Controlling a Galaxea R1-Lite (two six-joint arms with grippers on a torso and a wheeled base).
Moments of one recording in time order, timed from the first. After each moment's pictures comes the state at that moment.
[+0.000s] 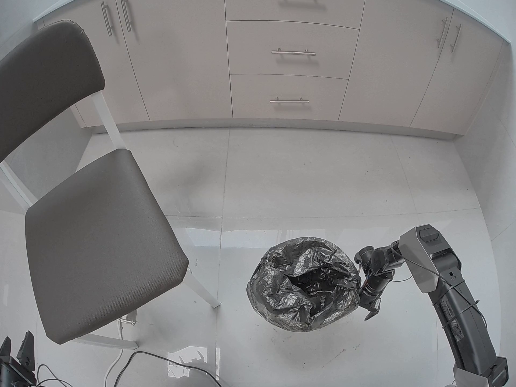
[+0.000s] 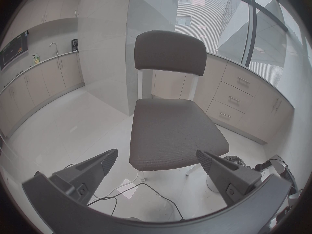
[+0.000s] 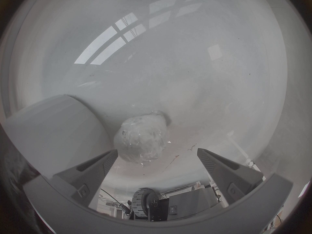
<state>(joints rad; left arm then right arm) -0.10 0.10 -0.27 0.47 0.39 -0.41 0.12 3.05 -2.00 0.47 0.13 0.66</state>
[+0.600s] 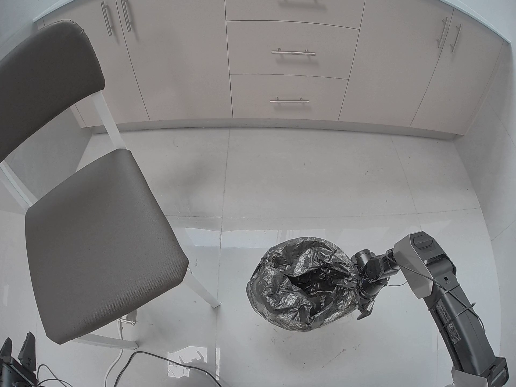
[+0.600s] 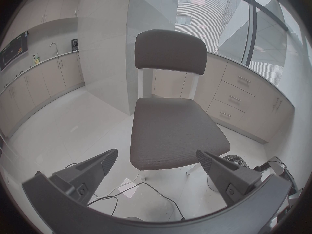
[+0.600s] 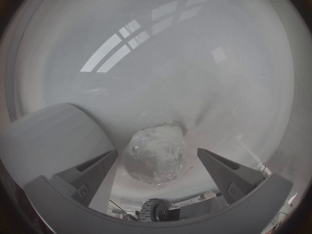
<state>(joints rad) -0.10 0.10 -0.26 0.47 0.39 -0.41 0.14 3.09 -2.00 0.32 0.15 0.73</state>
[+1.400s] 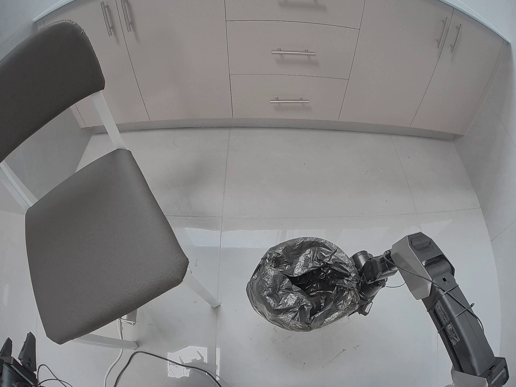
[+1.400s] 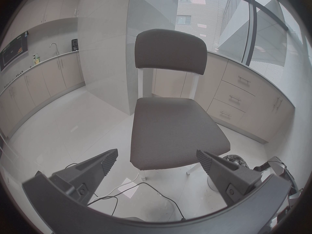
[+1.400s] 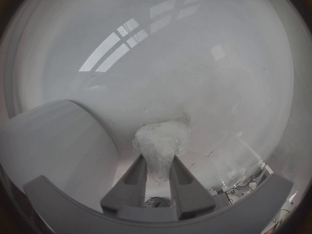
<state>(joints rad) -0.10 0.10 -0.26 0.47 0.39 -0.41 0.15 3.10 -2.00 0.33 0.15 0.75</state>
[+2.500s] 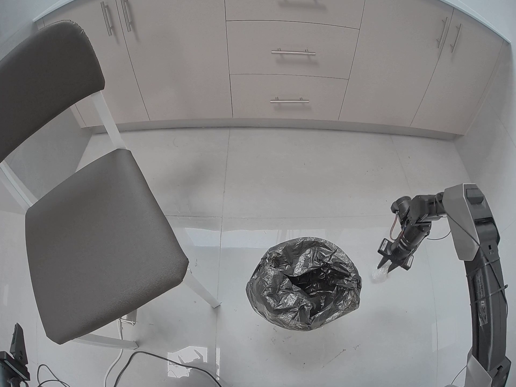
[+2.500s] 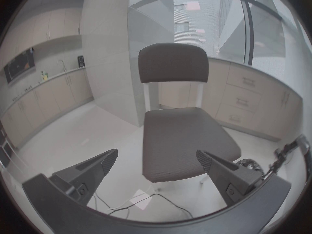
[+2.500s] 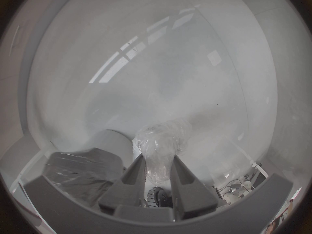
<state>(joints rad) 0.01 0.10 -0.28 0.40 0.42 -0.27 -0.03 2.74 -2.00 0.64 0.14 0.63</state>
